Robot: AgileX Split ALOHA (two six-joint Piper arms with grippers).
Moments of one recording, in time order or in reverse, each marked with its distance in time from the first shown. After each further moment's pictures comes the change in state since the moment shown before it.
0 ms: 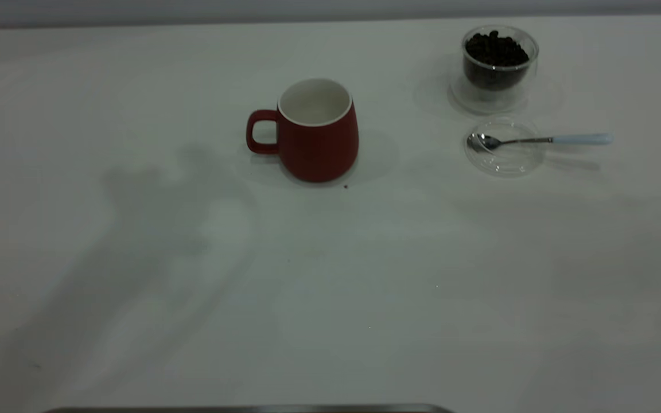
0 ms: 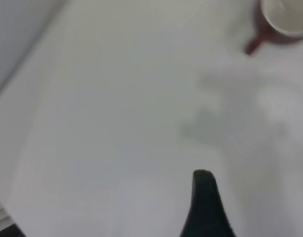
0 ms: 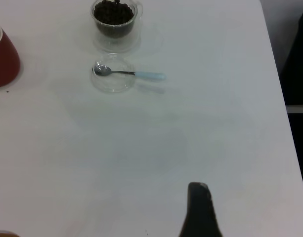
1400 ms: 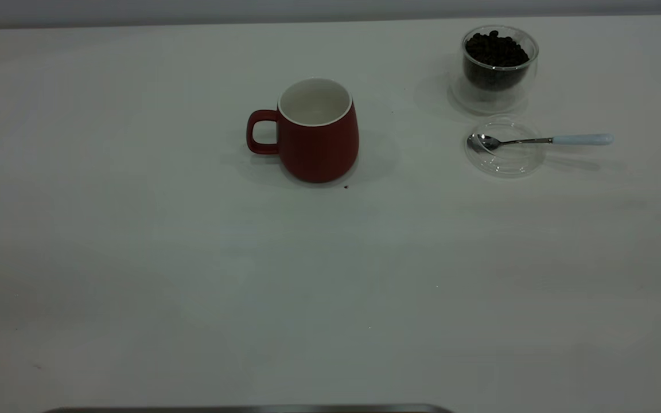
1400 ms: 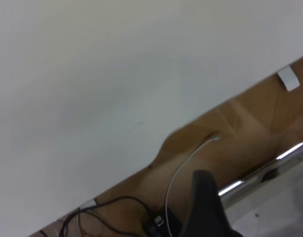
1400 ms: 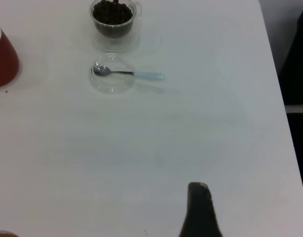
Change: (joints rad) left arm 0.000 -1.347 1.207 -0.216 -0.038 -0.243; right arm 0.000 0.000 0.000 -0.003 0.000 0.001
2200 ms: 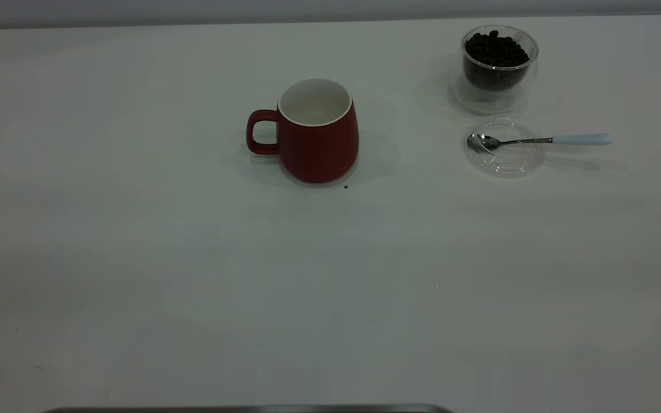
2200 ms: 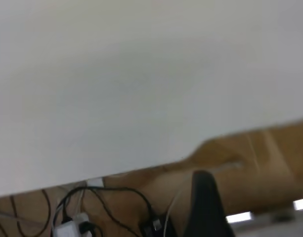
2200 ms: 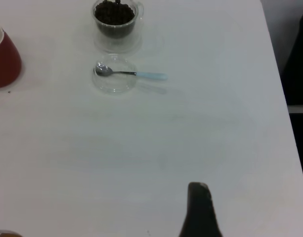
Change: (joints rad) left arm 0.368 -0.049 0.001 -0.005 -0.001 0.000; right arm 0.000 0.000 0.000 0.010 0.000 0.000
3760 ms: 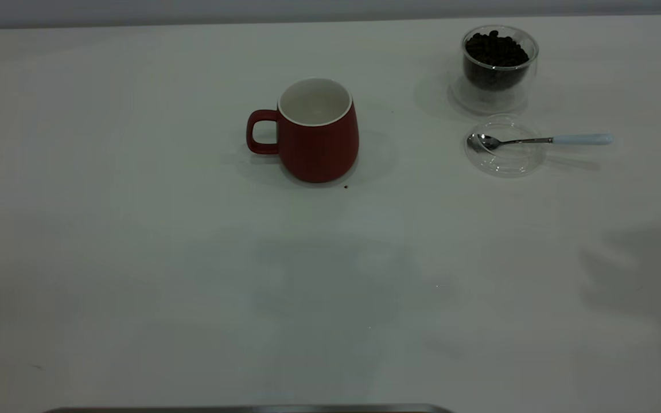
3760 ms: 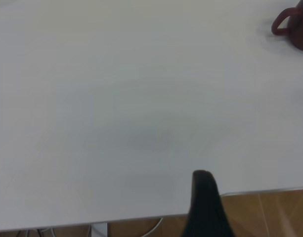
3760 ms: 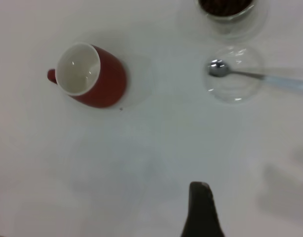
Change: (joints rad) left arm 0.072 -0.243 0.000 0.001 0.009 -0.004; right arm 0.000 1.302 -0.374 0.545 -0.420 -0.255
